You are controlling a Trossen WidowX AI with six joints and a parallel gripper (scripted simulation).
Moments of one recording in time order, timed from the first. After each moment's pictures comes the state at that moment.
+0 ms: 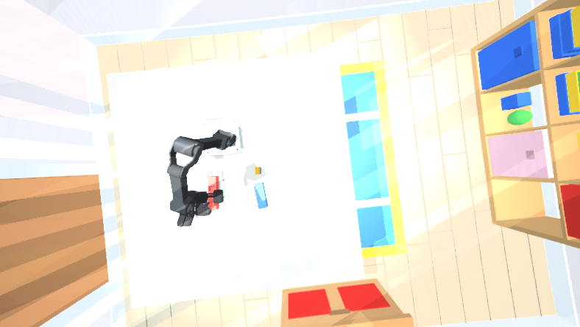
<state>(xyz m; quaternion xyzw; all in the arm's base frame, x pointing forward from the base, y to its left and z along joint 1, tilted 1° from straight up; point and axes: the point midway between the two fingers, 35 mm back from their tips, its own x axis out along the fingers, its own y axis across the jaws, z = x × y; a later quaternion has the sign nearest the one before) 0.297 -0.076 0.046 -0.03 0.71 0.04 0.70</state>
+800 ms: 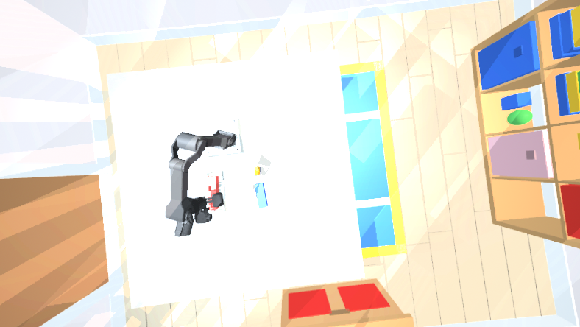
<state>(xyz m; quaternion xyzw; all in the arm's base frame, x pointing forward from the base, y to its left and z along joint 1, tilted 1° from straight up) 0.312 -0.052 0.112 -0.09 0.69 0.09 0.71</state>
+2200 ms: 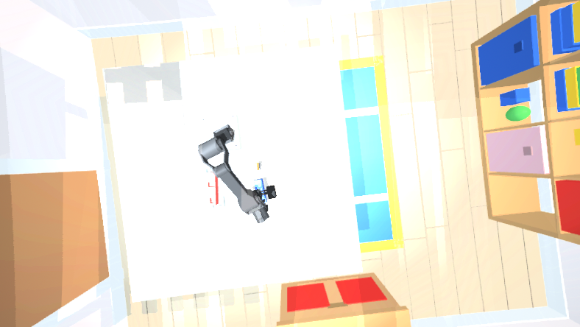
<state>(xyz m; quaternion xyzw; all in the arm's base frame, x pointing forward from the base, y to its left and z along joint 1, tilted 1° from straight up) 0.293 0.189 0.050 -0.09 0.69 0.11 0.71</state>
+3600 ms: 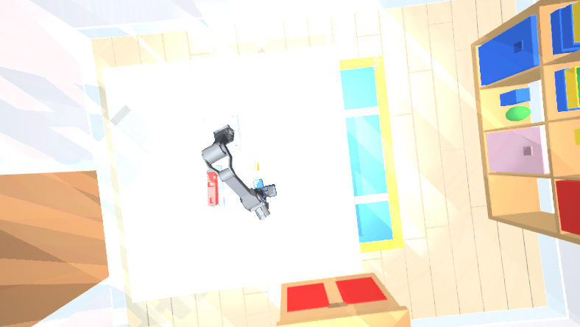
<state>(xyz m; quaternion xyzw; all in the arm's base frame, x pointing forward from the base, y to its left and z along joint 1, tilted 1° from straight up) 0.292 0.189 0.007 -0.09 0.69 0.11 0.71</state>
